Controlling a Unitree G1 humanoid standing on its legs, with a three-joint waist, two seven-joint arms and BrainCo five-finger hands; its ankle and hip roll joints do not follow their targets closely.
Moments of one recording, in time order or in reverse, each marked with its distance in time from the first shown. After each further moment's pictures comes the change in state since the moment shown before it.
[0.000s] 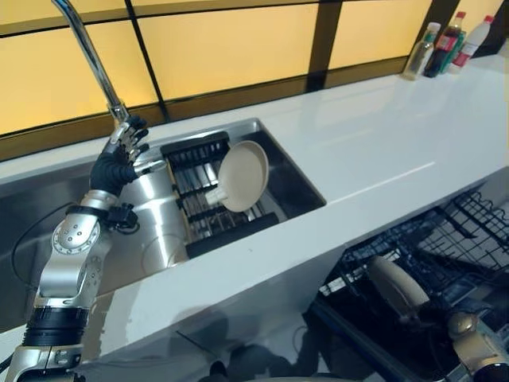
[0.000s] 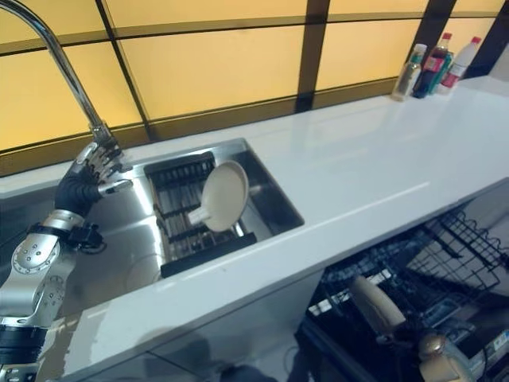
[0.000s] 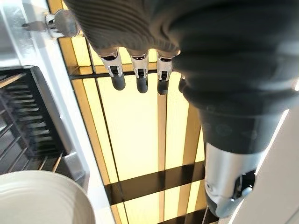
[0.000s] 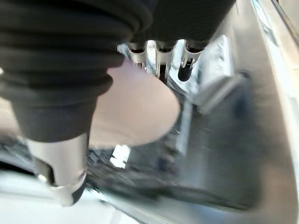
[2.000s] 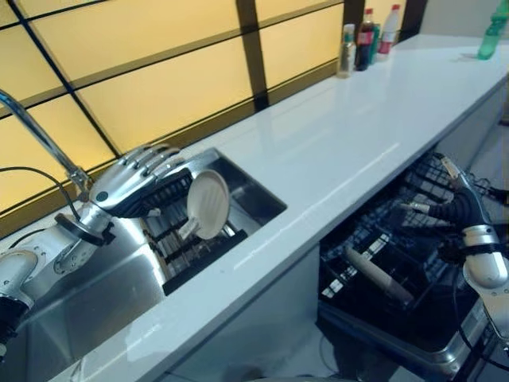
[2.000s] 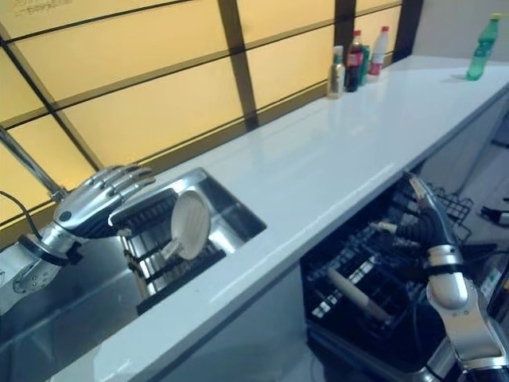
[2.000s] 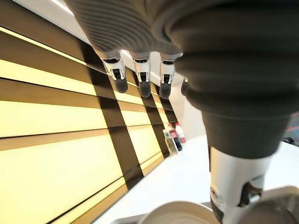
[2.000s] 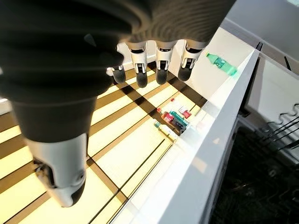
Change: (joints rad) left arm -0.041 0.476 -0.385 0.215 1.239 -0.390 0.617; right arm -0.047 -0.185 -0.104 -0.362 0.194 -0.460 -0.301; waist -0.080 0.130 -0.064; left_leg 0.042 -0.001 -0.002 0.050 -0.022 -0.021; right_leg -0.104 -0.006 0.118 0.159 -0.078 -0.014
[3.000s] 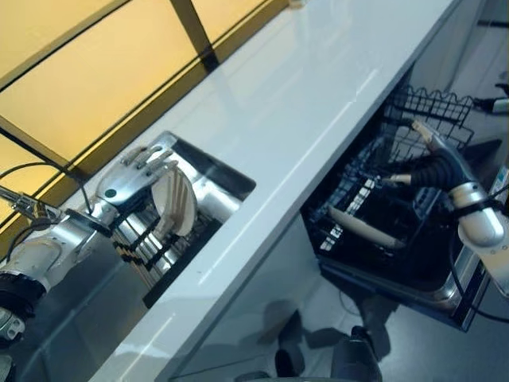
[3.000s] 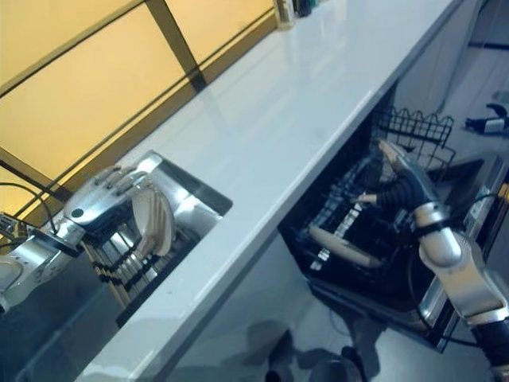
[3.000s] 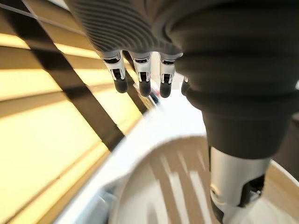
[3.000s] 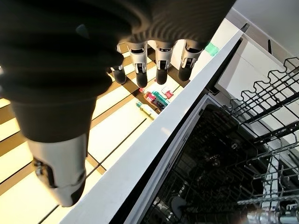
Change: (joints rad) left arm -0.220 -0.029 -0.246 0.196 0.153 0.178 0.074; right arm -0.286 -0.195 0.165 0.009 0.052 0.030 0.057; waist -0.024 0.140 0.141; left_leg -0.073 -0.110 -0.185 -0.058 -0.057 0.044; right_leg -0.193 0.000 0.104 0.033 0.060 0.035
